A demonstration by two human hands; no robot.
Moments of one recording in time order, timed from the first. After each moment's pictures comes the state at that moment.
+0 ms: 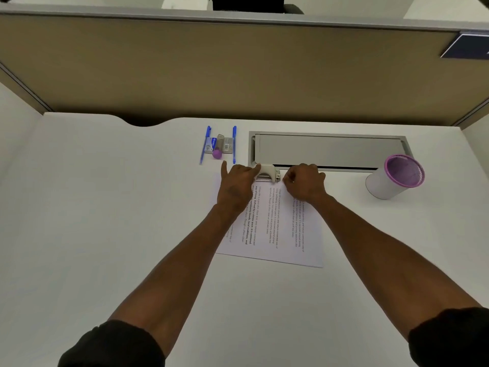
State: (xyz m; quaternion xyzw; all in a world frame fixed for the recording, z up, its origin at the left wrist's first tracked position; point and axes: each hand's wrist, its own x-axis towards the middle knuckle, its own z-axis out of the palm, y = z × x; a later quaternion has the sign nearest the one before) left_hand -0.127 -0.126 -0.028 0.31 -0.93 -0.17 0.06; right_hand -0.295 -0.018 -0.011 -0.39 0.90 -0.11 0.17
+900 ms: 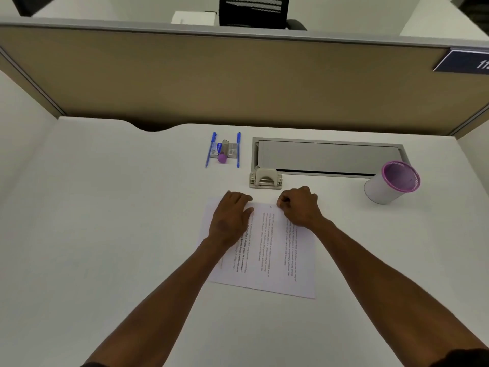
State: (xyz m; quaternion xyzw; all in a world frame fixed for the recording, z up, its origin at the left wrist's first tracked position) left_hand -0.063 -0.083 -0.044 0.33 -0.89 -0.25 0.16; right_hand -0.252 0.016 -0.015 -0.45 0.86 -0.13 0.19
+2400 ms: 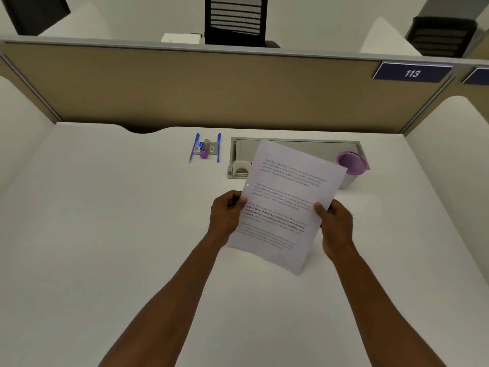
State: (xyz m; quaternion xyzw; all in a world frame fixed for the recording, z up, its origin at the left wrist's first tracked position) left_hand -0.065 0.008 0.020 0.39 -0.63 -0.62 0.25; right_hand -0.234 0.188 0.049 -0.06 0.68 -0.69 0.25
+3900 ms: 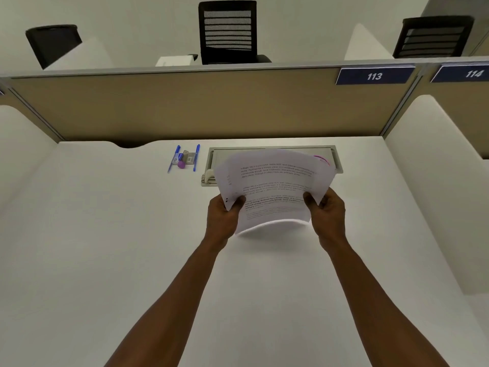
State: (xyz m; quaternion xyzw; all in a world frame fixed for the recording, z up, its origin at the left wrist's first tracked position) left_hand -0.142 0.099 0.072 0.37 -0.63 -0.59 0.33; right_hand -0.324 0.247 0.066 -0.23 0.68 -0.67 0.18
